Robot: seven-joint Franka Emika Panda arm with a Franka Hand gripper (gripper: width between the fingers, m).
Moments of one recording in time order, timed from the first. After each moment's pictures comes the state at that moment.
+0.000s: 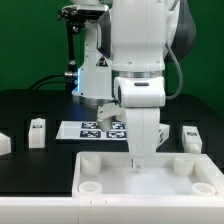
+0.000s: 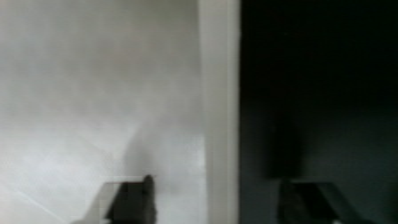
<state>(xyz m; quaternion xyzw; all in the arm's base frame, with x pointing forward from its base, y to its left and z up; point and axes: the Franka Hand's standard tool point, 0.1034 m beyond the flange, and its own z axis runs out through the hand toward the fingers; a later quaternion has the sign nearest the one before) 0.518 0.035 0.009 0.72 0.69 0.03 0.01</state>
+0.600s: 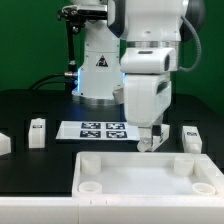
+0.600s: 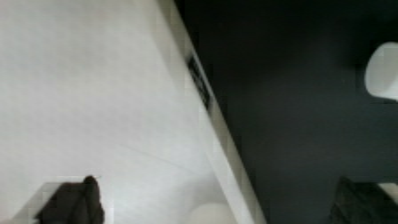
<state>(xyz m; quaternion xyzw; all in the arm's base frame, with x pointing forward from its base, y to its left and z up) 0.515 0.064 0.051 0.83 0.56 0.05 0.02</state>
